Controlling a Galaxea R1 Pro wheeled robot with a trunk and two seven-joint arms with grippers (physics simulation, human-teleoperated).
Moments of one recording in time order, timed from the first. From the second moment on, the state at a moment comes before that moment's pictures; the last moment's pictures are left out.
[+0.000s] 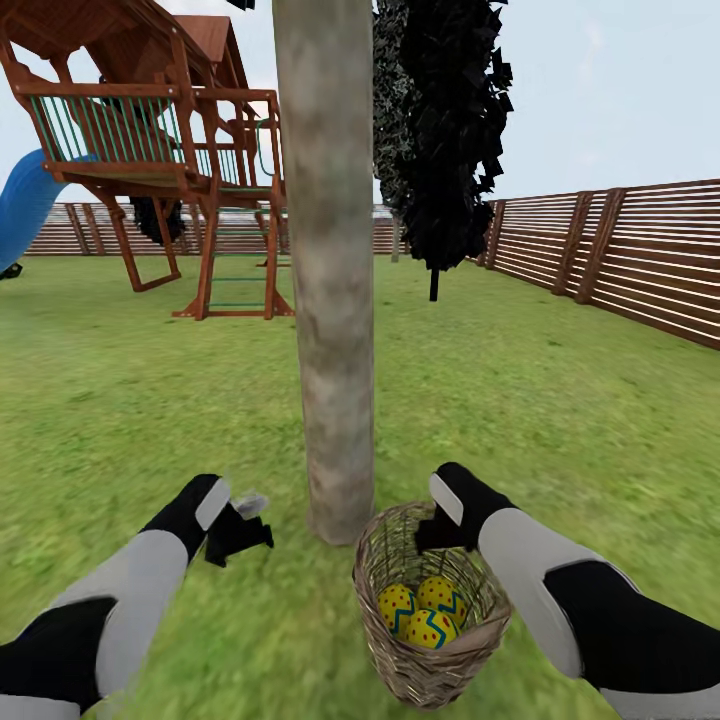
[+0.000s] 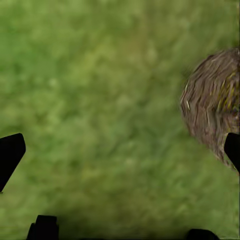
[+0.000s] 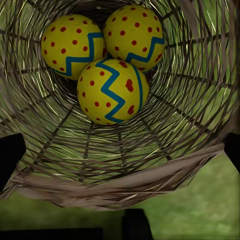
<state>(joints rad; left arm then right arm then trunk) -0.95 0.02 0.16 -0.37 0.31 1.02 0.23 -1.04 0.13 0.16 -0.22 -0.31 1.02 -0.31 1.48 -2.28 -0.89</state>
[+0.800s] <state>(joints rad) -1.17 0.01 0.16 -0.30 0.50 1.02 0.13 -1.04 0.12 0.15 -0.22 -0.36 0.98 -0.30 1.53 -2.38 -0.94</state>
